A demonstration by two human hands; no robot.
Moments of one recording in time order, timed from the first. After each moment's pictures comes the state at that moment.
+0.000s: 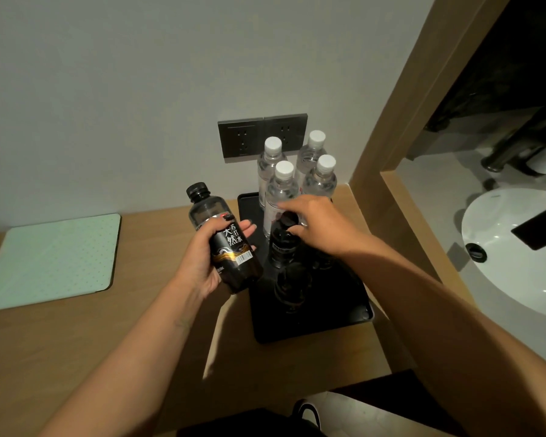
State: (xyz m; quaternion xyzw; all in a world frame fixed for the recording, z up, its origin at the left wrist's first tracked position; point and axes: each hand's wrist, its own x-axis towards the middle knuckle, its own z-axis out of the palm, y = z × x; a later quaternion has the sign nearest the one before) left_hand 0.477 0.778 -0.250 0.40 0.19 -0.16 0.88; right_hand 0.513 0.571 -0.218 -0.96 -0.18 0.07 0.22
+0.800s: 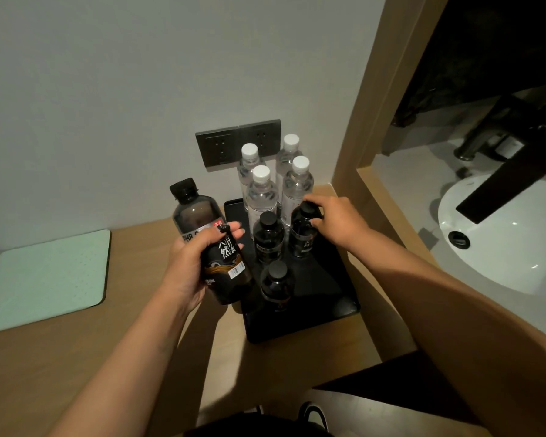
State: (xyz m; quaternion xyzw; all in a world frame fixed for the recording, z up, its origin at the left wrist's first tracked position) left_hand 0.451 0.763 -0.214 0.53 0.11 -0.10 0.84; right_hand 0.506 0.516 -0.231 -0.96 0.00 0.06 0.27
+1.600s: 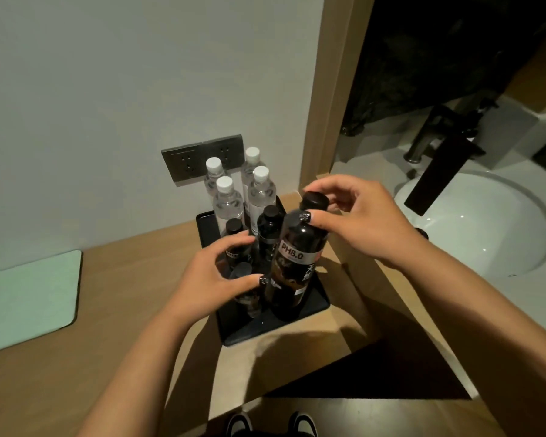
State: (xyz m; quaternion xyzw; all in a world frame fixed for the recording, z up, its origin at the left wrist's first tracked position) left_hand 0.419 0.721 -0.194 0.84 -0.15 -0.11 0.51; right_hand 0.397 0.486 -0.097 -0.87 0.01 -0.04 0.49
